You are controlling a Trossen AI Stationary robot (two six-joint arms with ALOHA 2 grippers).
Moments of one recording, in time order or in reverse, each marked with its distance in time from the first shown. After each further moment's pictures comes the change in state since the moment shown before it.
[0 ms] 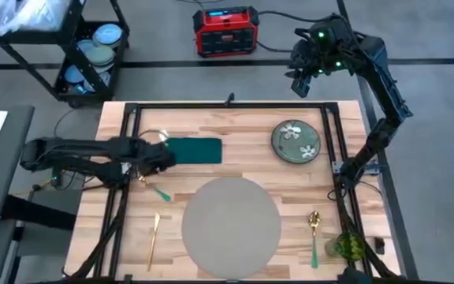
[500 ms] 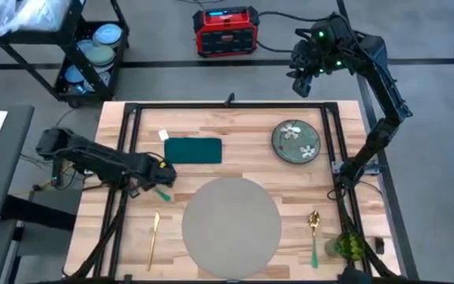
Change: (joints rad) left arm -0.234 0.336 0.077 -0.181 -0.050 -0.481; right arm -0.009 0.000 0.000 -0.015 -0.005 -0.029
